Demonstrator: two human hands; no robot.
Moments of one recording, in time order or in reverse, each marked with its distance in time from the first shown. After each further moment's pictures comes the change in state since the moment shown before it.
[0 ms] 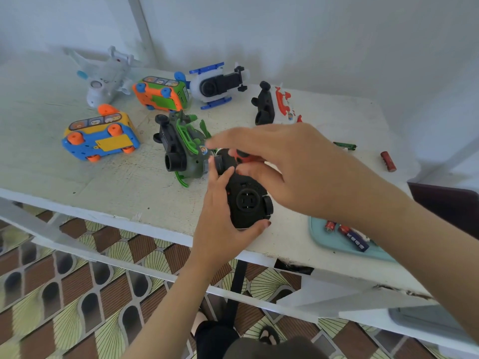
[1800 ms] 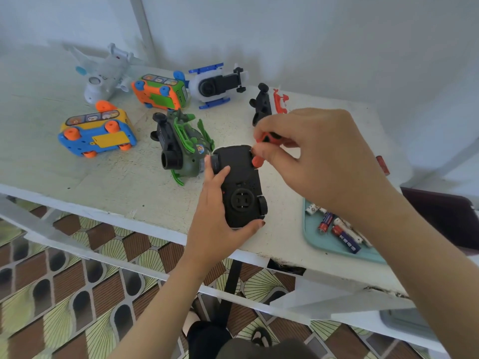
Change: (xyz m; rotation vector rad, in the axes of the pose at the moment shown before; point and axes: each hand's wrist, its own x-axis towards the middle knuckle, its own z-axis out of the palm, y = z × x) left_hand -0.004 0.002 0.000 0.021 0.027 0.047; right_hand -0.008 0.018 -0.006 -0.064 0.285 -0.026
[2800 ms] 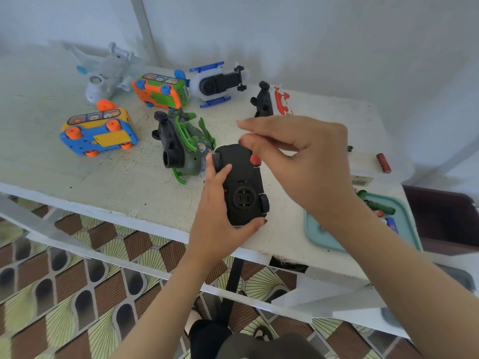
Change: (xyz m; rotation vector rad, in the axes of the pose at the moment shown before) left_hand 0.001 -0.002 0.001 0.007 0.000 -0.003; right_hand -0.005 -0.004 0.031 0.365 0.365 -0.012
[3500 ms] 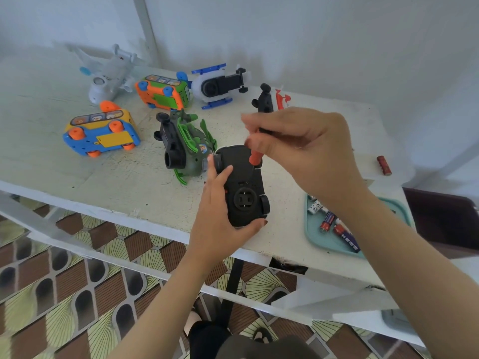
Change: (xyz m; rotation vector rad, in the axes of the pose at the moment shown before) left_hand 0.000 0.000 0.000 0.028 0.004 0.021; right_hand 0.008 0.008 -0.008 0.330 -0.147 0.154
